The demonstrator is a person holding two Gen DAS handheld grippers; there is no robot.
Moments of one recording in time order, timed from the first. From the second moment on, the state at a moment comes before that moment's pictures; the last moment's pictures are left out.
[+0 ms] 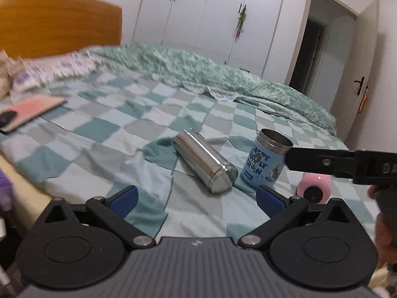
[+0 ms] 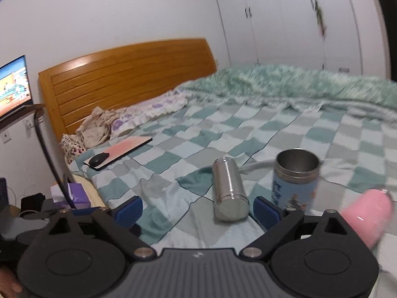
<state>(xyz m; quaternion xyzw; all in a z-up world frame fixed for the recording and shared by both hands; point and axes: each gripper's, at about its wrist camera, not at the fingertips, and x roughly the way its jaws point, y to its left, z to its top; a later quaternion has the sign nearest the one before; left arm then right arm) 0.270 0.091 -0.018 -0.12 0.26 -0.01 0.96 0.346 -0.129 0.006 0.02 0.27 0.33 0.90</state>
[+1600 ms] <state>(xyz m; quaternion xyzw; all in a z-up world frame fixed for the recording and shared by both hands) 0.500 0.113 -0.083 -0.21 0.31 -0.09 0.92 0.626 0.017 -0.061 -0.07 0.48 0.38 0.79</state>
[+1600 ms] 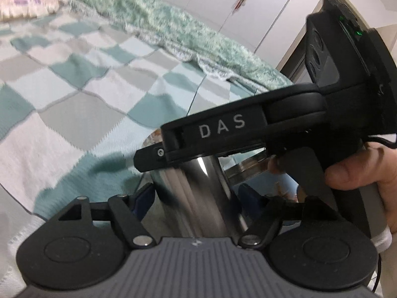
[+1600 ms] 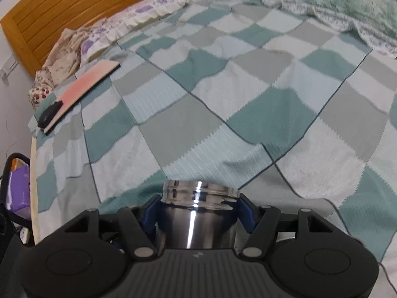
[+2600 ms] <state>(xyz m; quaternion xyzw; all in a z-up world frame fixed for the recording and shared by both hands) 0.435 0.034 -0.050 -0.08 0.22 -0.17 0.96 0.463 -0.091 0.013 -0.07 0.22 0.34 0.91</state>
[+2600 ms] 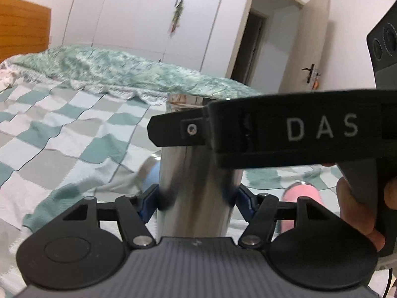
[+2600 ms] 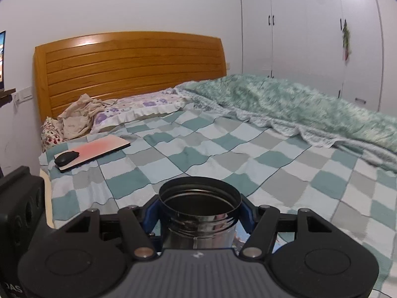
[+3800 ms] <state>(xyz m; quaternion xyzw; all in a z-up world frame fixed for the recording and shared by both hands) 0.390 -0.022 -0.050 -0.03 0.25 -0.14 0.96 0.428 -0.200 -0.032 0.00 0.26 0.19 0.95</state>
